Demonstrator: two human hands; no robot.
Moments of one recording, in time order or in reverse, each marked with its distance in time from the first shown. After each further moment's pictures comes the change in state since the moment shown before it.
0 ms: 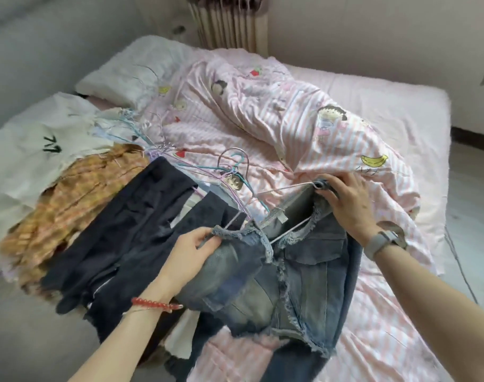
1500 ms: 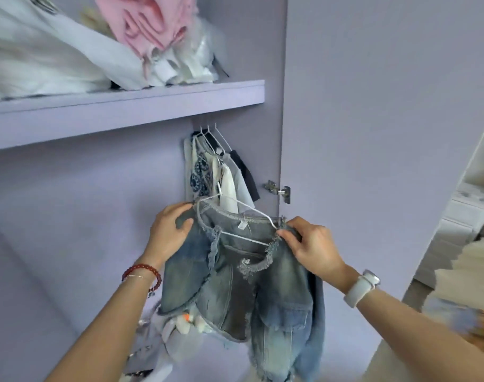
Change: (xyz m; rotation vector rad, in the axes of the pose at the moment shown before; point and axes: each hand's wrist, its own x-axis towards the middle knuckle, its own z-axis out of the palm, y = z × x) left_hand -0.812 -0.191 -0.273 0.414 1.869 -0.816; right_hand -0.392 -0.846 -0.036 1.068 -0.680 -1.534
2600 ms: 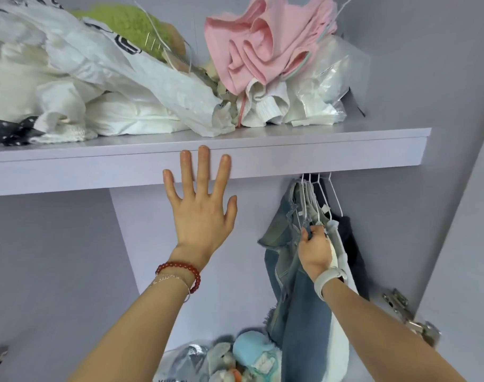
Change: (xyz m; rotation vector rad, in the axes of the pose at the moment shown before) left_hand 0.158 0.003 -0.044 1.171 0.792 0.017; right_hand 0.283 0.015 0.258 0.465 -0.161 0.278
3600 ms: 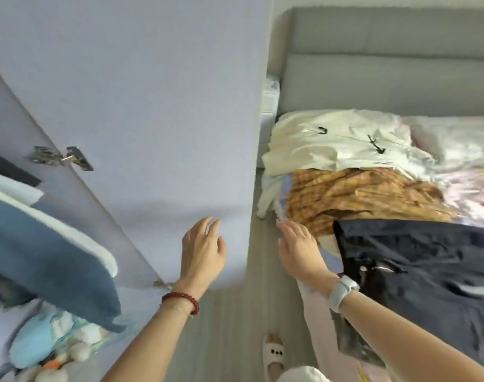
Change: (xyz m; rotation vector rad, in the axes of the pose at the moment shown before) left_hand -0.306 0.249 -0.187 -1.300 -0.997 0.825; right_hand -0.476 0.140 -0.285 -0.757 0.307 0.655
